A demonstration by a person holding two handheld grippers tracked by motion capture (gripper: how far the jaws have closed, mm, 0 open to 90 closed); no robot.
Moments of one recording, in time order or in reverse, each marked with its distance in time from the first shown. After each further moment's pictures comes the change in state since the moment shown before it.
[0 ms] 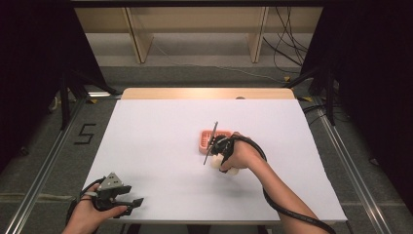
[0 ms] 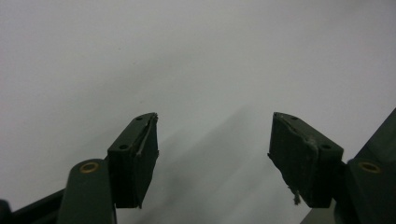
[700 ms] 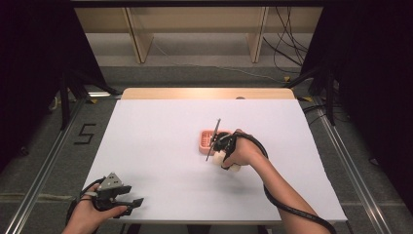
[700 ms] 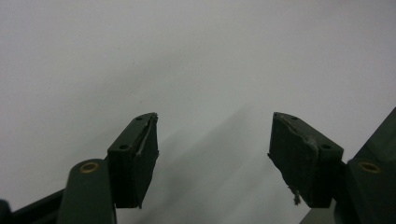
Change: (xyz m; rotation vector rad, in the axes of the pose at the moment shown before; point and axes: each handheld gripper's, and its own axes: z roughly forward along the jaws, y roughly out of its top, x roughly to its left) left arm 0.000 0.000 -0.001 0.005 -0.007 0.006; right arm -0.012 -0.003 0.000 -0.007 -0.011 0.001
